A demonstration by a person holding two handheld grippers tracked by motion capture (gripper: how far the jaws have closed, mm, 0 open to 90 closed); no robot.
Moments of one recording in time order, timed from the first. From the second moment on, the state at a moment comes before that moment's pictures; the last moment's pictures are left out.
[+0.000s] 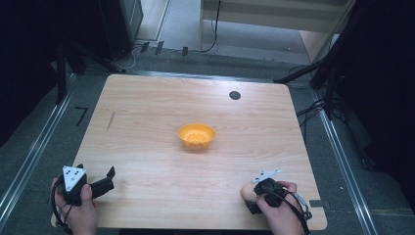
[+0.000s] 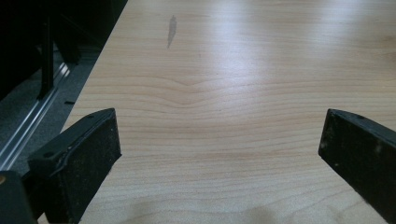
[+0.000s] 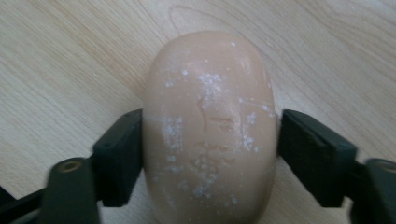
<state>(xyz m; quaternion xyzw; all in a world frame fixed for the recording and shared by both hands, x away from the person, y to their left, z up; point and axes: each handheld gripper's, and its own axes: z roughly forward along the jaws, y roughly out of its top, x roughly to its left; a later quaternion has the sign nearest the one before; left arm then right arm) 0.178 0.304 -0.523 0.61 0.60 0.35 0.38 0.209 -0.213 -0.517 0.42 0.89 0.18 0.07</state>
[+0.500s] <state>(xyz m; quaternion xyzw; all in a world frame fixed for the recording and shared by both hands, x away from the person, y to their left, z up) 0.177 0.304 -0.523 0.61 0.60 0.35 0.38 0.213 -0.215 -0.513 0.38 0.90 0.18 0.08</state>
